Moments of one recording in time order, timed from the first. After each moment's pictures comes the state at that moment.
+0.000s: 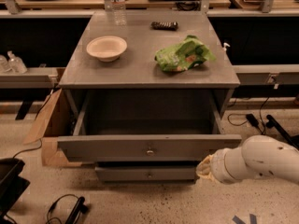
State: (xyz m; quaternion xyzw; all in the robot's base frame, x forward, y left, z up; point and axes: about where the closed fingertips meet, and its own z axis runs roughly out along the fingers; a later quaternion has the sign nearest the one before) arm 0.455 -0.187 0.590 -0.62 0.74 0.05 0.25
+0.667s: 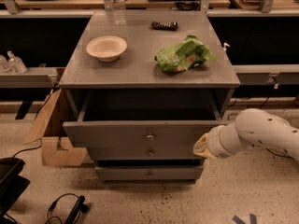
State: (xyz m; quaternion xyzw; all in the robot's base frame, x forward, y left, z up) arm 0.527 -0.189 0.613 -0.64 0.72 0.04 0.26
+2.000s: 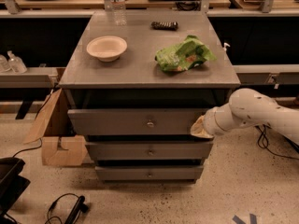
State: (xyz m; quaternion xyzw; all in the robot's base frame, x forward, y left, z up) arm 0.606 -0.194 0.612 -0.66 0.70 0.03 0.28
